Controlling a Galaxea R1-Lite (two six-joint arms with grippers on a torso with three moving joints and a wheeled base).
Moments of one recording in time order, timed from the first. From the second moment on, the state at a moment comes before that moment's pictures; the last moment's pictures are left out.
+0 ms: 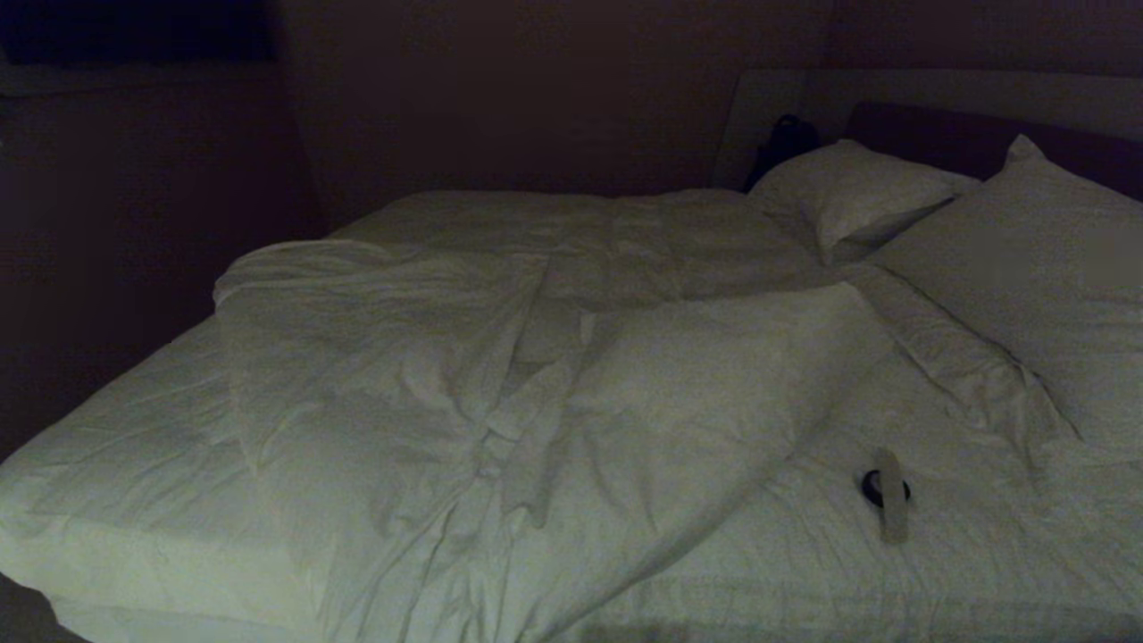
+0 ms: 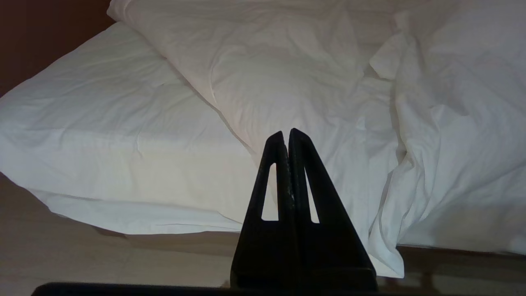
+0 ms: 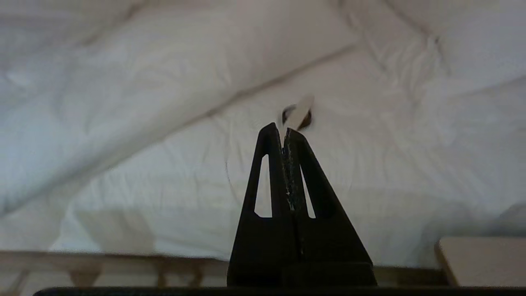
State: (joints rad) left arm 0.01 0.00 0.00 0.00 0.00 0.00; right arm 0.00 0.00 -0.05 0.02 -0.02 -0.01
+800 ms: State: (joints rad) left arm 0.01 0.00 0.00 0.00 0.00 0.00; right arm 0.00 0.26 -0.28 0.10 0.00 0.08
